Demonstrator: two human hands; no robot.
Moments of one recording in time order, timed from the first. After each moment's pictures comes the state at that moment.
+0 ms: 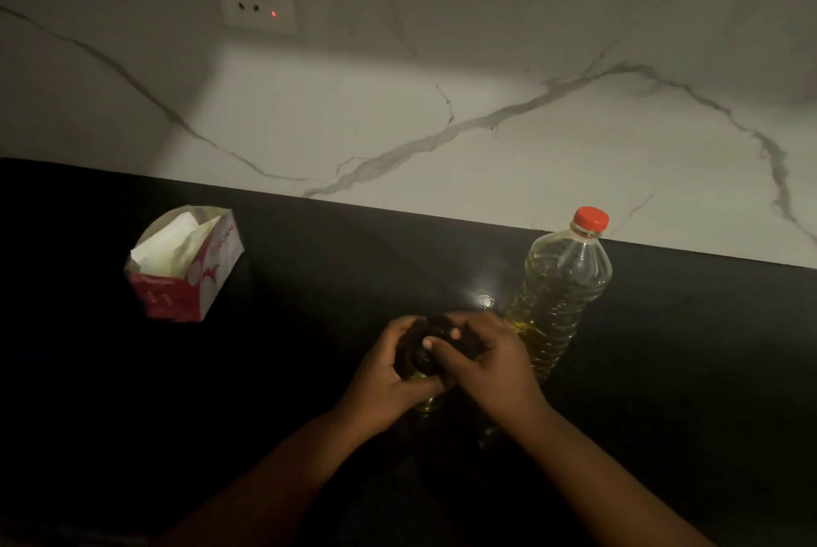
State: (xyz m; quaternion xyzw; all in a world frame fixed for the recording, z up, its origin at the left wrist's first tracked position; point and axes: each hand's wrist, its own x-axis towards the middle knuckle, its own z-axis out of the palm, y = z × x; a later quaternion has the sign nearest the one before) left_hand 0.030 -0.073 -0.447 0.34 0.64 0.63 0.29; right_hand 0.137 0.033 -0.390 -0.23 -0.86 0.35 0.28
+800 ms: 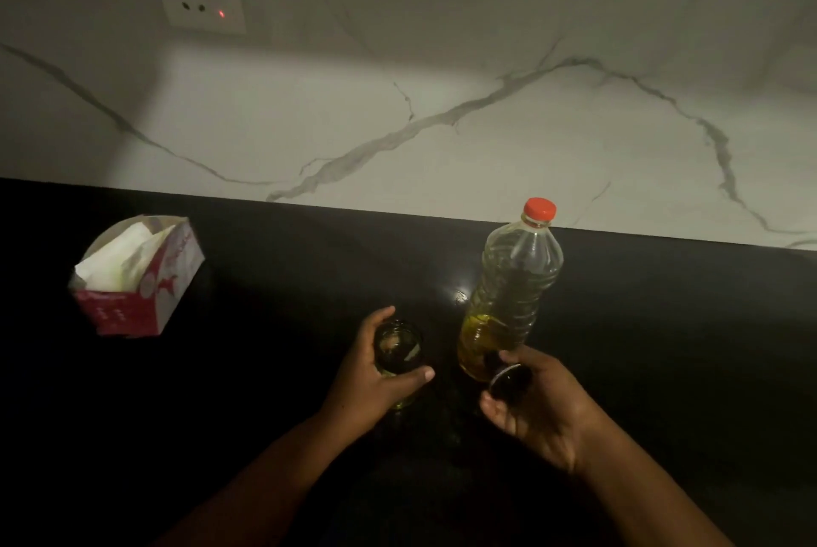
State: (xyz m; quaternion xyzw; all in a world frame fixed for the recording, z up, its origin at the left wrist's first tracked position) left_hand 0.038 -0.057 -0.453 0.35 0.69 0.59 0.24; right_hand 0.209 0.057 -0.368 -0.48 -0.33 0.81 0.12
